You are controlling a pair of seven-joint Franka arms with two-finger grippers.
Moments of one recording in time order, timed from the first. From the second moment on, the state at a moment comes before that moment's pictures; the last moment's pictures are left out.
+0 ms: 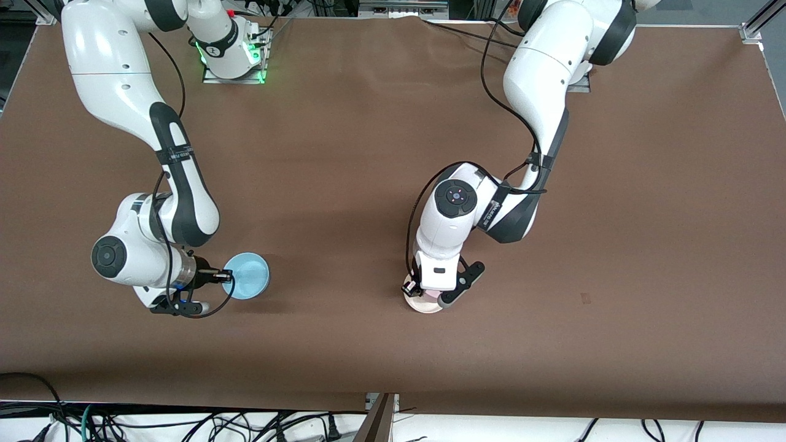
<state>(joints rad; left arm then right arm) -0.59 1.01 0.04 -1.00 0.00 2.32 -1.36 0.18 0.81 -0.11 -1.44 0.26 2.19 -0.03</state>
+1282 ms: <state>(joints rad) -0.59 1.01 0.06 -0.99 0.00 2.26 -1.38 0.21 0.79 -0.10 -1.40 0.34 2.16 -0.01</state>
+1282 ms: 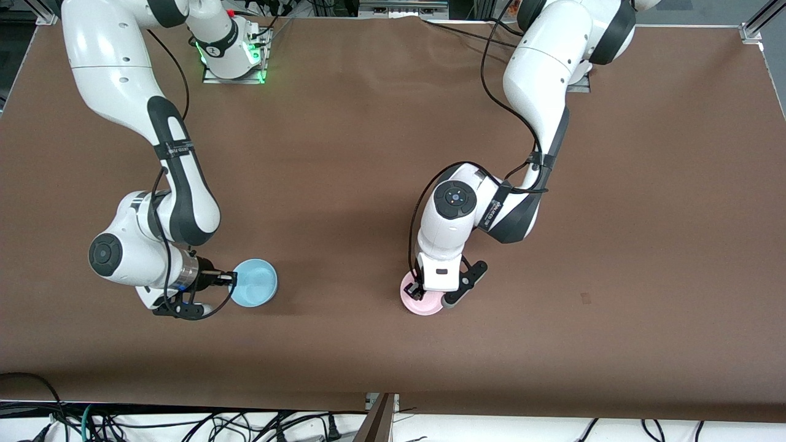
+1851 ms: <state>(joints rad) -0.57 0.98 0.07 -0.88 0.00 1.99 -1.21 0.26 0.77 -0.05 -1.32 0.35 2.11 0.25</state>
